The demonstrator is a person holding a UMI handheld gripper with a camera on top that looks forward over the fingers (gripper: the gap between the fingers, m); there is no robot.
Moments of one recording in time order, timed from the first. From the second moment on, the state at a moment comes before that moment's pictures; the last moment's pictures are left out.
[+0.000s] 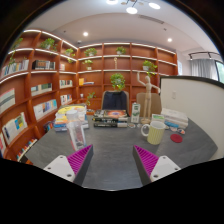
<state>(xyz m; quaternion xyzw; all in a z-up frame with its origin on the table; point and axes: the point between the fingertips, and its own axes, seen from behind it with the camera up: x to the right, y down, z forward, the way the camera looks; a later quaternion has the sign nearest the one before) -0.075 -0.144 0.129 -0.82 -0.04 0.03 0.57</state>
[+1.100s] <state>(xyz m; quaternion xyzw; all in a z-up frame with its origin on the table) -0.225 -0.026 0.099 -0.76 -0.06 0.07 0.64</state>
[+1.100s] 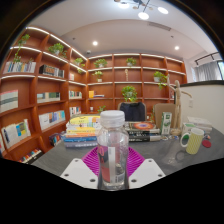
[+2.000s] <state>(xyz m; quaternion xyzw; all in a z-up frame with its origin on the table) -0.003 0.085 0.180 -0.50 0.47 0.53 0.51</state>
